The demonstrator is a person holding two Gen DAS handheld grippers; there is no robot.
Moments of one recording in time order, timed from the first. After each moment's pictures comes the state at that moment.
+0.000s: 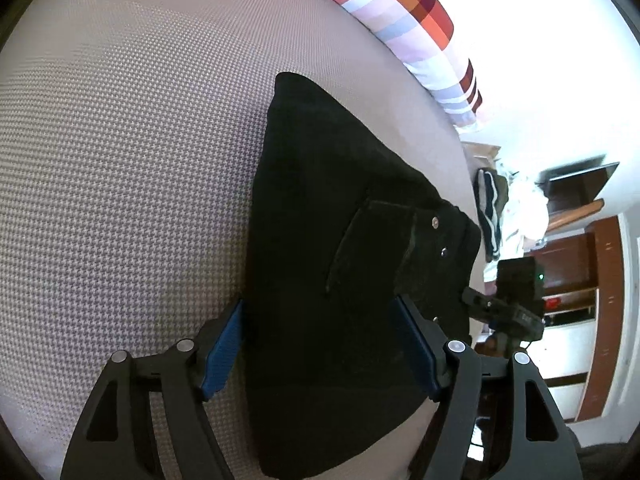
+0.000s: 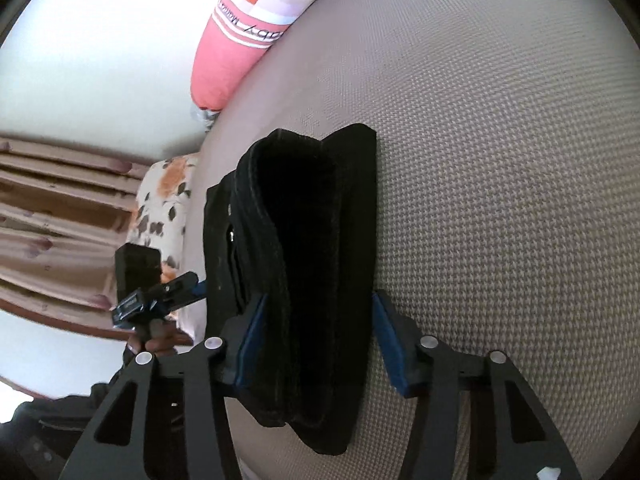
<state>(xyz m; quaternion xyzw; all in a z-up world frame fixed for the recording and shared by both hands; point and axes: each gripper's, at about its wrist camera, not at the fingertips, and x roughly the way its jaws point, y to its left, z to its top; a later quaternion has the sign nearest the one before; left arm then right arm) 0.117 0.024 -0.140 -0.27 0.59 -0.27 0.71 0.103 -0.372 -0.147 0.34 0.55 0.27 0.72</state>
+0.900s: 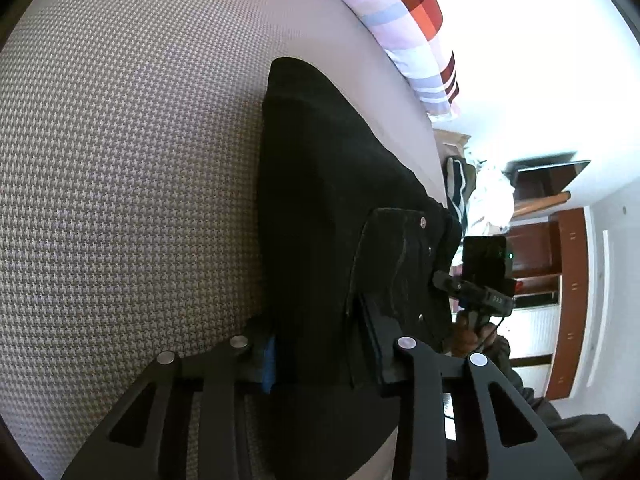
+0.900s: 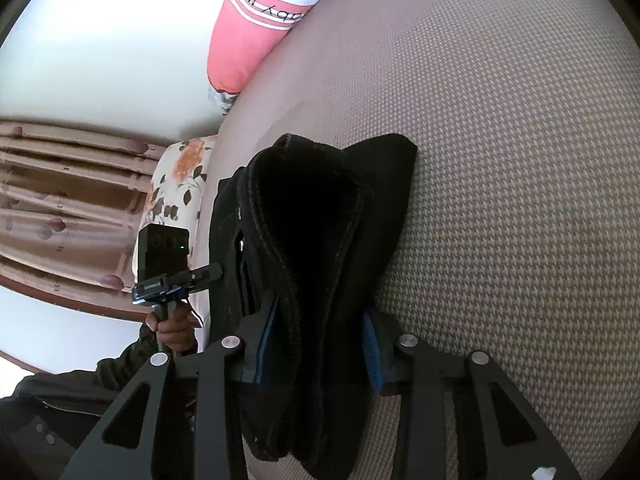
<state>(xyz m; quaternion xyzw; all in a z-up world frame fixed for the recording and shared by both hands) 0.148 0.021 -0.159 -0.30 0.60 -0.34 0.66 0.115 -0.368 -0.152 0.33 0.56 0.31 0.70</state>
